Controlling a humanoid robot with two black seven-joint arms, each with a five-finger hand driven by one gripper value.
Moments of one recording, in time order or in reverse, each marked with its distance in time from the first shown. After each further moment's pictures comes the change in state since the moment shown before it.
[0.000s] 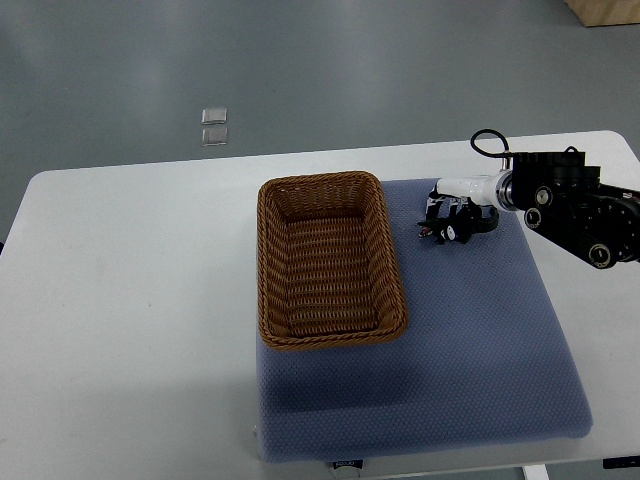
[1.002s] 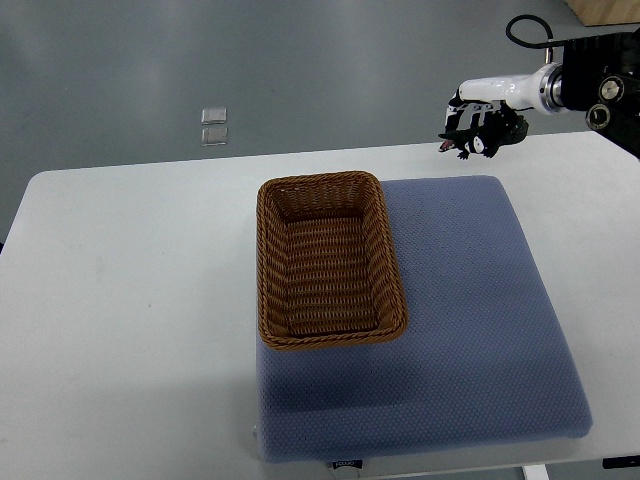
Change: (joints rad) left arm 0.000 0.000 0.000 0.000 0.000 0.000 -0.001; right arm 0.243 -0.219 0.017 0.204 0.037 0.128 -0.001
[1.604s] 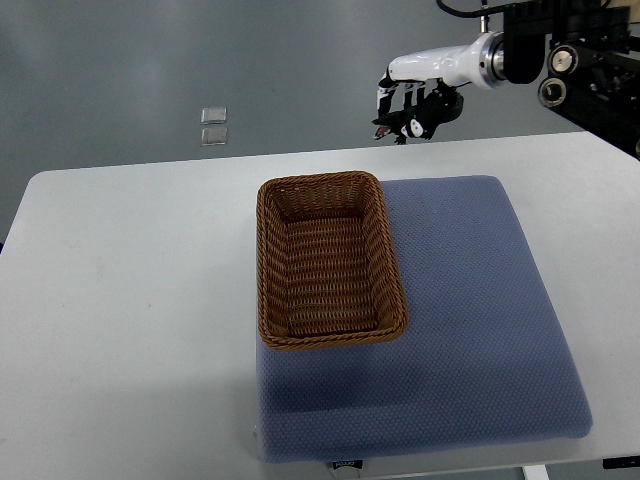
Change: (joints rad) left arm -0.003 0.000 0.005 -0.001 0.001 0.000 0.001; right arm 0.111 0.151 -0.014 0.075 0.002 0.019 -0.003
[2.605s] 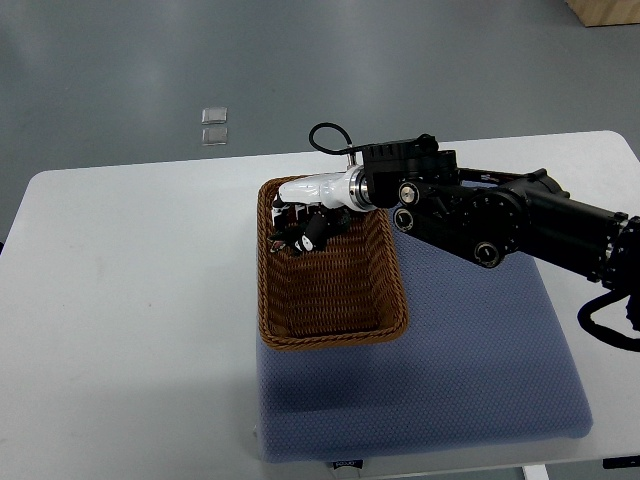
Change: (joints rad) left arm 0.001 0.000 -0.005 0.003 -0.001 0.000 0.003; right arm -0.198 0.360 -0.050 -0.179 -0.007 -0.136 0.005
